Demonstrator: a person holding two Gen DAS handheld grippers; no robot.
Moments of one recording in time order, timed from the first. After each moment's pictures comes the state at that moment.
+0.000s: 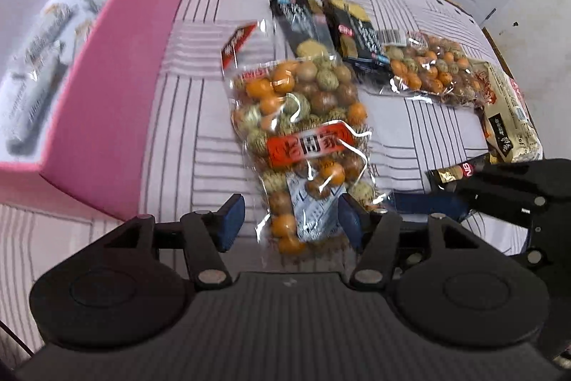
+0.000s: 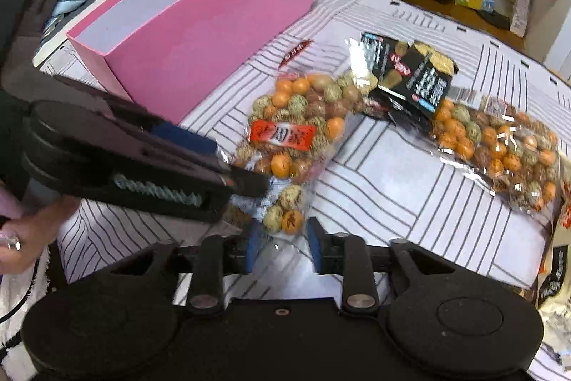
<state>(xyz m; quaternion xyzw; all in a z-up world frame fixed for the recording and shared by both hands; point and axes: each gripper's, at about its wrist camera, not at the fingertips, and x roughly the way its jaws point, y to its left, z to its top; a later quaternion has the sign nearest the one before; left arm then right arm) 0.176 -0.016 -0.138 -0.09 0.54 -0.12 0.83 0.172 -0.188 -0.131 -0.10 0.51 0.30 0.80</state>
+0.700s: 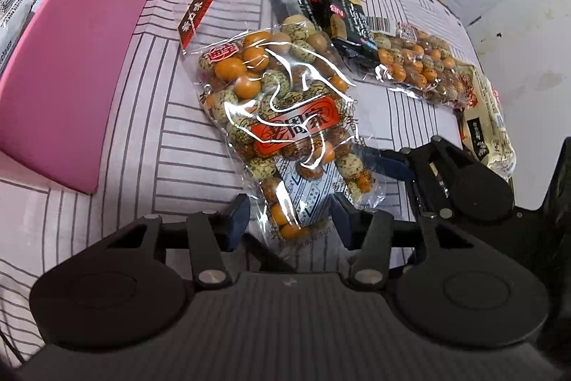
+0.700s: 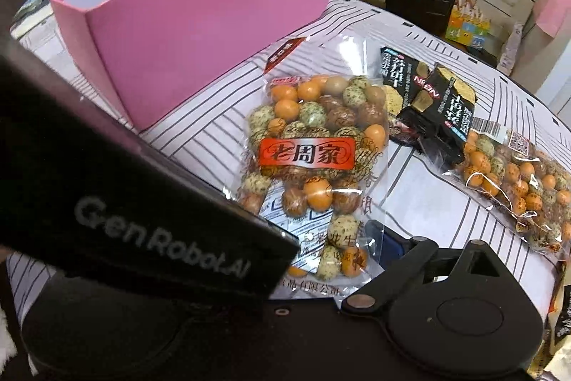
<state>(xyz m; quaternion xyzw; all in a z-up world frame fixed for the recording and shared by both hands) 0.179 -0.014 -0.154 -0.16 0.56 -0.16 0.80 0.169 -0.150 -0.166 -0.15 0.45 0.27 0.84</state>
